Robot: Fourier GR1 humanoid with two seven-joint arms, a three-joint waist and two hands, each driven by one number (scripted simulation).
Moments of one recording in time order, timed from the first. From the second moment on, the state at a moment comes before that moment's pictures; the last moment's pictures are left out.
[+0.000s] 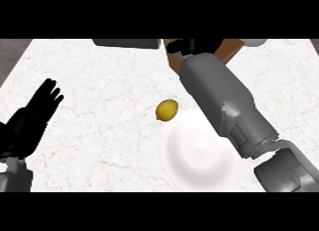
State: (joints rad) left arm -0.10 0.24 0.13 -1.61 0.23 -0.07 0.28; right arm -1.34 -0.01 0.17 -0.29 0.94 -0.70 1.02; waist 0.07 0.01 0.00
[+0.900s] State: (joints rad) left arm -0.03 0.25 0.18 -1.64 0.25 -0.06 0.29; right arm -1.11 0.00 0.21 -0.59 1.04 -1.12 1.13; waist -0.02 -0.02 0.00
